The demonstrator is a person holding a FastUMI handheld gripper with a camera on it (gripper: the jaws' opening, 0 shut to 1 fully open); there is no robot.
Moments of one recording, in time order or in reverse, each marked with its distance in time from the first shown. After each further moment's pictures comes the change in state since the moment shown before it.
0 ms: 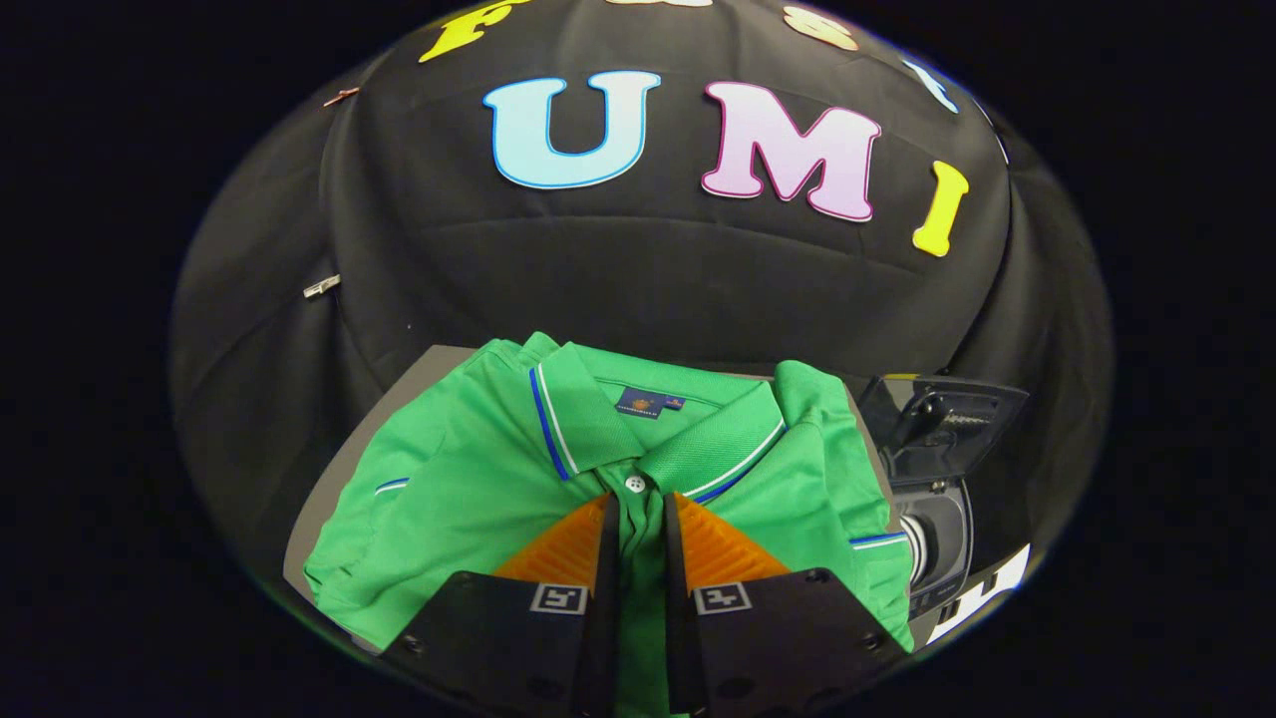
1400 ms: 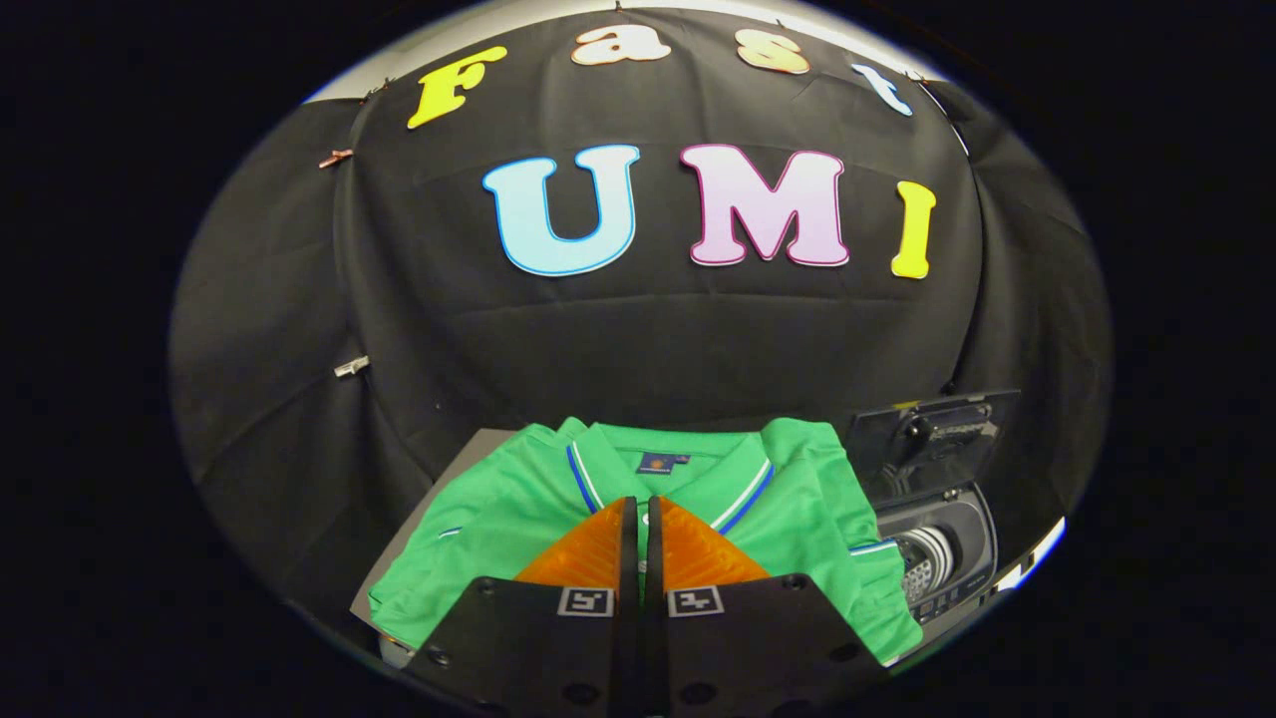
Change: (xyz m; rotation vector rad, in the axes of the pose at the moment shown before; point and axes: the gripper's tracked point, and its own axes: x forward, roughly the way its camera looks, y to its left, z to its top) arm -0.045 0.009 0.043 0.121 -0.205 0.078
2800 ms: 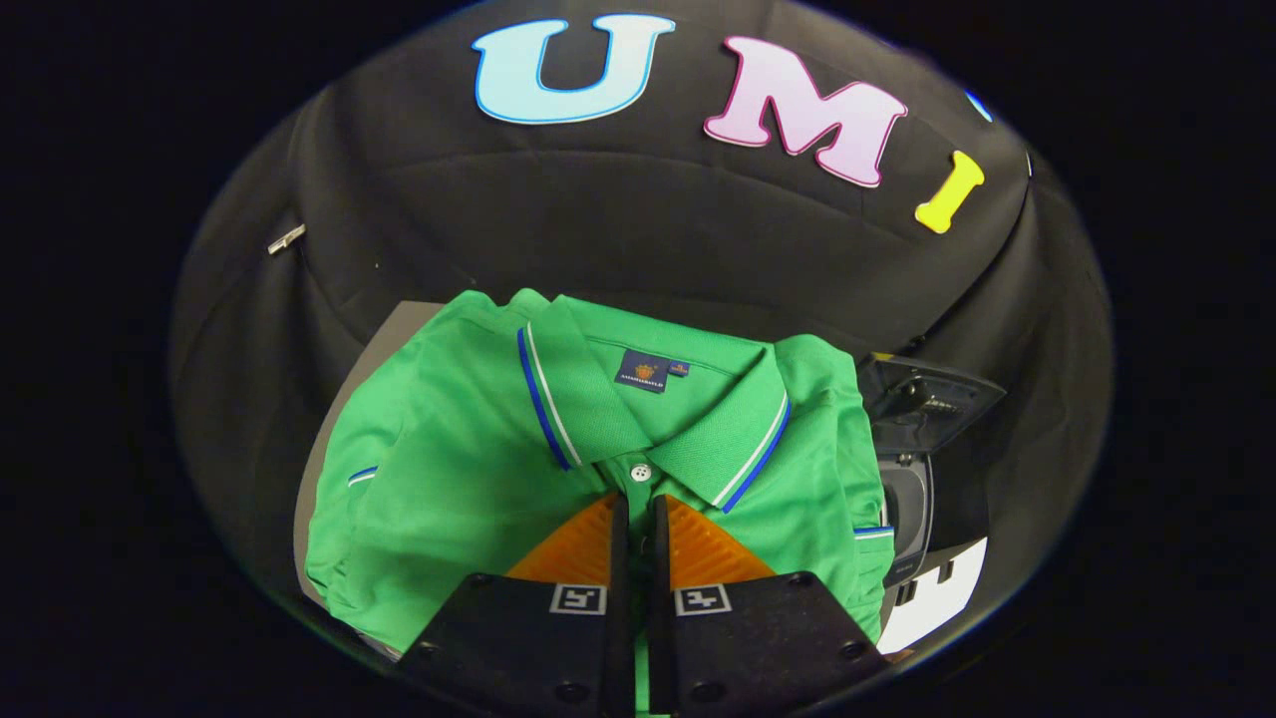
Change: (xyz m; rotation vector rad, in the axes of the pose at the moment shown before) arm 0.039 -0.014 -0.059 -0.167 0.441 -0.176
